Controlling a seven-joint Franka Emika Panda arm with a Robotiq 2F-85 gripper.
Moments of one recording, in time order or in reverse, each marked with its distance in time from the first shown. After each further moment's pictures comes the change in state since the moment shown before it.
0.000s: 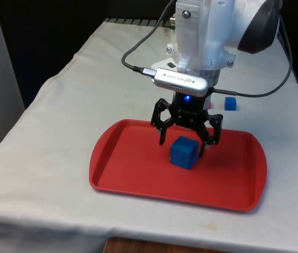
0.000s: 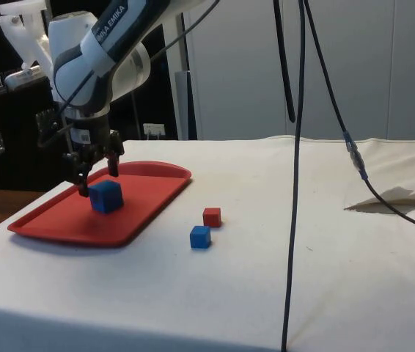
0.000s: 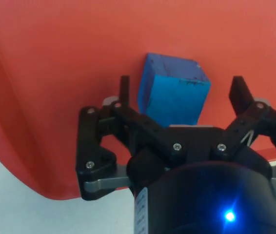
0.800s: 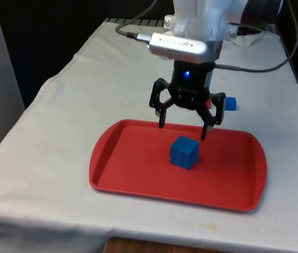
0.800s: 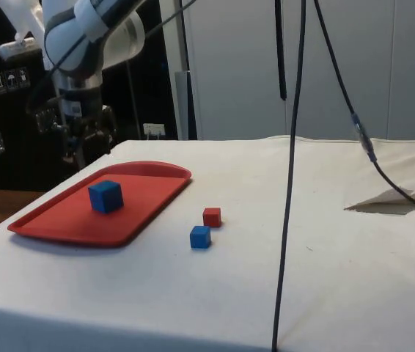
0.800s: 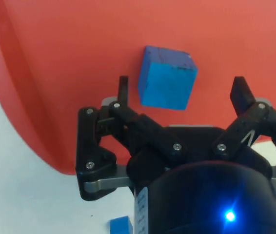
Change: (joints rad) arm 0.008 -0.077 -0.025 0.012 -0.002 -0.066 0.001
